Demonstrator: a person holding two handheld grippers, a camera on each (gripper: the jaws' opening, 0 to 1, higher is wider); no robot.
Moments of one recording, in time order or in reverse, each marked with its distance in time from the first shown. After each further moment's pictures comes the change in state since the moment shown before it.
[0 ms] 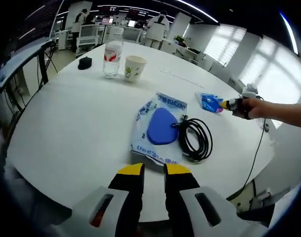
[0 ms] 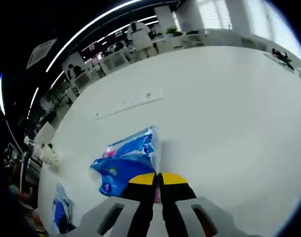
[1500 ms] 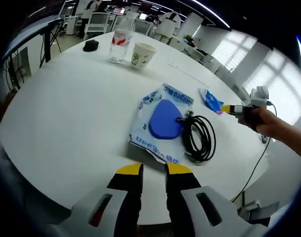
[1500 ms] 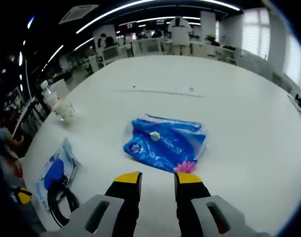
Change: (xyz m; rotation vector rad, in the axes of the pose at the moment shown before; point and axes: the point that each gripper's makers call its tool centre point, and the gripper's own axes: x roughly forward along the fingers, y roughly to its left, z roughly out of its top) left arm 0.018 0.002 -0.014 -0.141 0.039 -0.015; right arm 0.004 0.063 -0.041 -0.379 0.061 0.063
